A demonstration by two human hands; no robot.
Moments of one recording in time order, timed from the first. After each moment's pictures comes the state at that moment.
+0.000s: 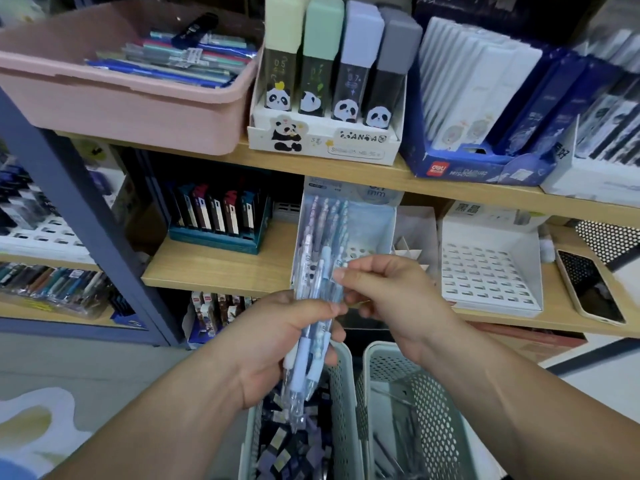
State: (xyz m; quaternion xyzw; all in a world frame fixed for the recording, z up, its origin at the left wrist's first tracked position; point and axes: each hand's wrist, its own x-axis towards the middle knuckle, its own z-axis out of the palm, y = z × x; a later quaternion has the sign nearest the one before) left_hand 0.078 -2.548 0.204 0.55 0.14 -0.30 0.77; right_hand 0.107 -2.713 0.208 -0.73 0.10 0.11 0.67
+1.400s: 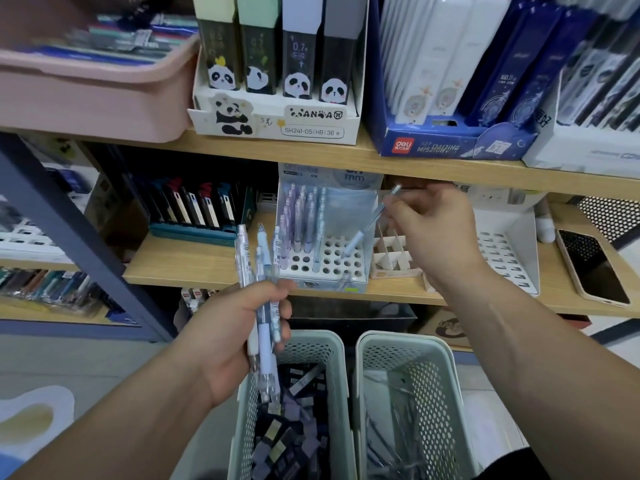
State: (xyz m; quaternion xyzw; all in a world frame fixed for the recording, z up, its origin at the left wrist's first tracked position) left_hand 0.084 -2.554 0.185 0.55 0.20 -0.20 0.79; right_hand 0.169 -2.783 0.209 -0.82 0.05 -0.16 0.55
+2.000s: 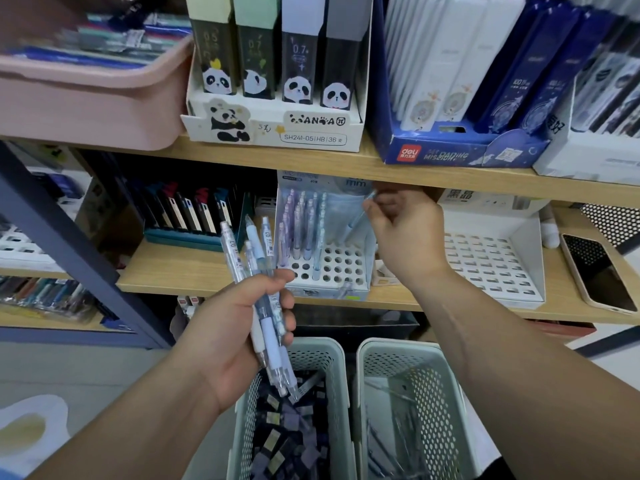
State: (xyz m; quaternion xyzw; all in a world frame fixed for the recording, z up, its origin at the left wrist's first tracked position) left_hand 0.096 -2.558 0.186 0.47 0.19 -0.19 0.84; right_hand 0.200 -2.766 0.182 -0.88 0.01 -0.23 0.42
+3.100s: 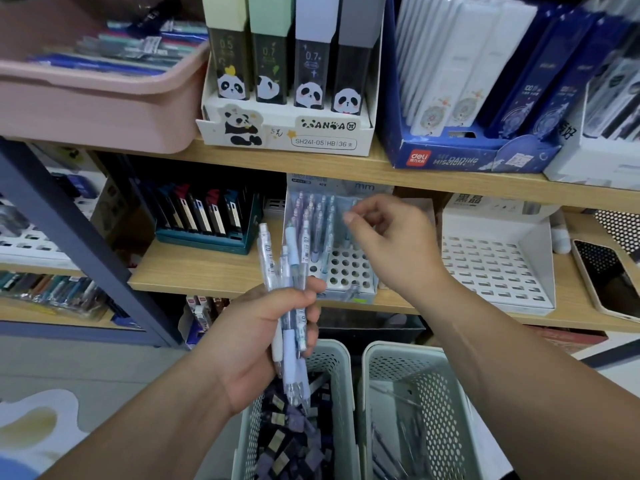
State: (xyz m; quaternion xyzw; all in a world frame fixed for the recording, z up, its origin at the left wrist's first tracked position) left_hand 0.089 -2.563 0.192 0.50 0.13 -0.23 0.82; right_hand 0.178 -2.748 0.193 -0.89 -0.04 -0.15 0.43
